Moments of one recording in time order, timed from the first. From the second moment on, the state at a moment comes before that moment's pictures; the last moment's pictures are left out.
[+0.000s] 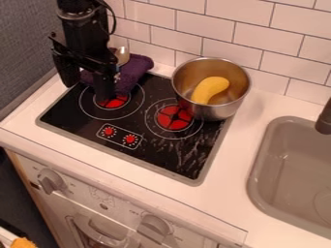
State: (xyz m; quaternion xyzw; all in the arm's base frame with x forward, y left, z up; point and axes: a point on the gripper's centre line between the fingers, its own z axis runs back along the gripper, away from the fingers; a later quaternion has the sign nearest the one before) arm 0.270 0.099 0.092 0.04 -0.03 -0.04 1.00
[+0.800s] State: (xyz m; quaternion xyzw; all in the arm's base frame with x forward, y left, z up) arm 0.368 -0.012 0.101 0.02 -0.02 -0.09 0.99
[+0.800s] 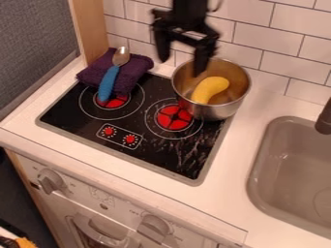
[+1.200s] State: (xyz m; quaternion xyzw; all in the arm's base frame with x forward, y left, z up) arm 0.400 -0.025 0.049 0.05 0.02 -0.10 0.99
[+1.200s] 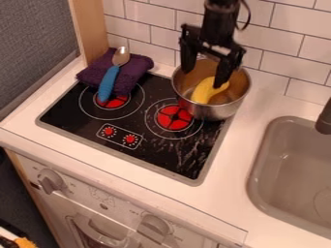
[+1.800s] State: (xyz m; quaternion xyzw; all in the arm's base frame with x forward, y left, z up) arm 0.390 -0.012 0.010 0.05 0.05 -0.09 0.99
